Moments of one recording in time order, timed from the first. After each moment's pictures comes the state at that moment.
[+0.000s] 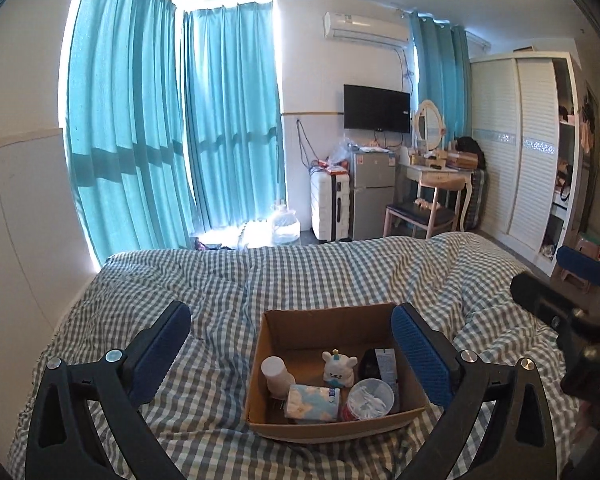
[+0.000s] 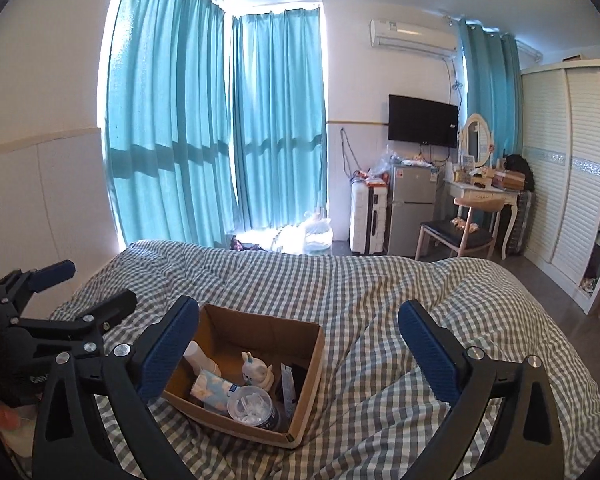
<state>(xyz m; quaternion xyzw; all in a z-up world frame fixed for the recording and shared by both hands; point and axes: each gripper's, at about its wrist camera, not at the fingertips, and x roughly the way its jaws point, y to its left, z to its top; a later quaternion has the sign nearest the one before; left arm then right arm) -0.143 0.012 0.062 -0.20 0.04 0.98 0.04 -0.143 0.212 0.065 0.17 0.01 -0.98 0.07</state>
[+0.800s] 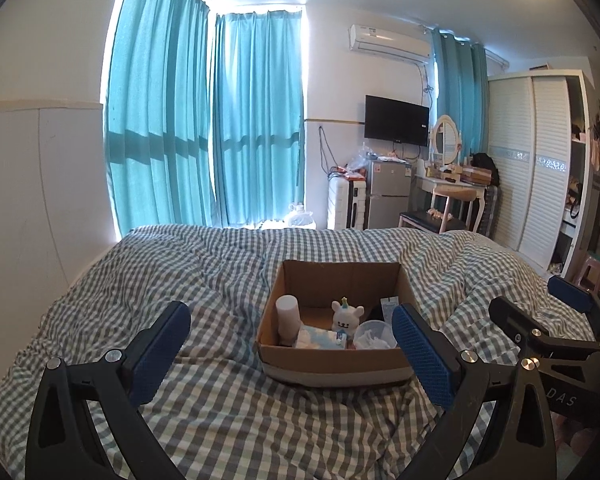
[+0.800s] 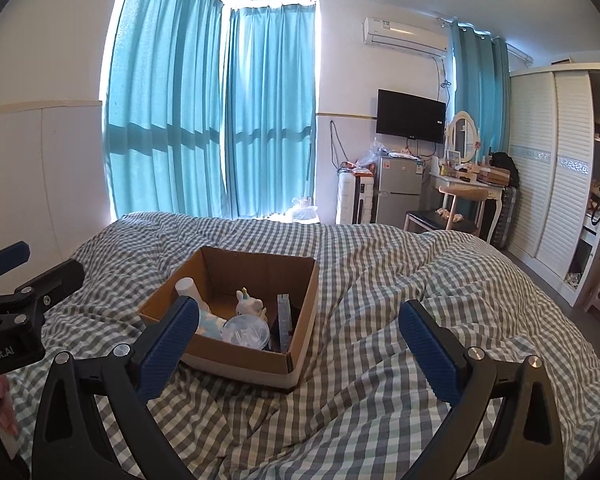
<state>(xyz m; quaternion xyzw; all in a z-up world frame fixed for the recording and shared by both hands) -0.057 -0.003 0.006 -0.19 0.00 0.98 0.01 -0.088 0.204 -0.014 0.18 0.02 -0.98 0.04</state>
